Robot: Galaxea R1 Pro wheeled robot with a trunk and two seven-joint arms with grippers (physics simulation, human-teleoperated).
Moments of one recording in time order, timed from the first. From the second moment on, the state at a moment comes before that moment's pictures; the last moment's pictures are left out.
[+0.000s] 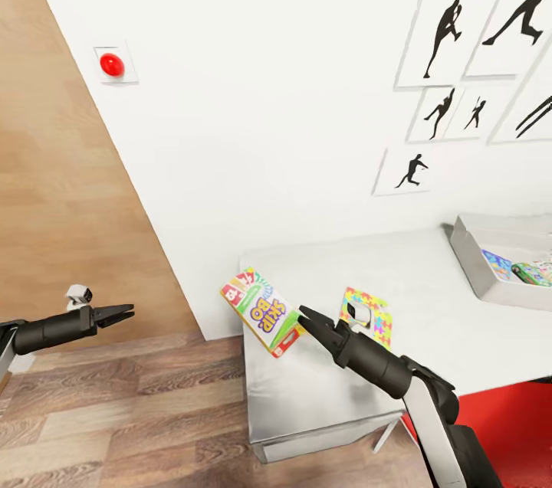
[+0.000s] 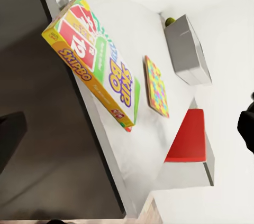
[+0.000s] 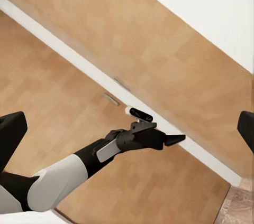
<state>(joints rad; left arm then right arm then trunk) -0.74 0.51 0.30 -0.63 0.04 0.71 -1.57 -0.24 0.03 -0.01 -1.58 -0.66 0.62 0.98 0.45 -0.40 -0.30</state>
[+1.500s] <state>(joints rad) -0.75 0.51 0.30 -0.63 0.04 0.71 -1.57 -0.24 0.03 0.00 -1.57 -0.66 0.61 1.00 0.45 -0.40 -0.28</state>
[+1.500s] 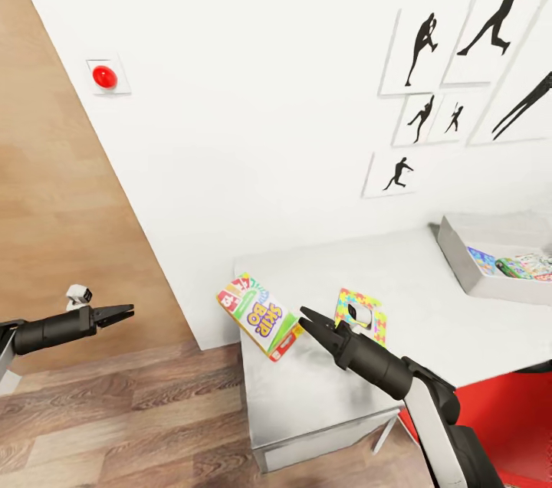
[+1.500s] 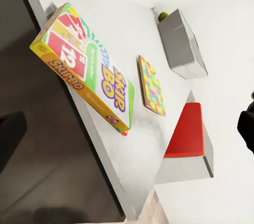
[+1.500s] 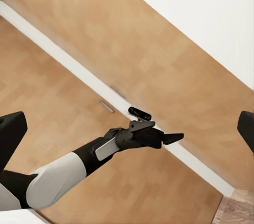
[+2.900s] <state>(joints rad) -0.75 0.51 0.30 -0.63 0.04 0.66 -1.57 -0.24 0.02 0.00 -1.57 -0.66 0.61 1.00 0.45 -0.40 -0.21</state>
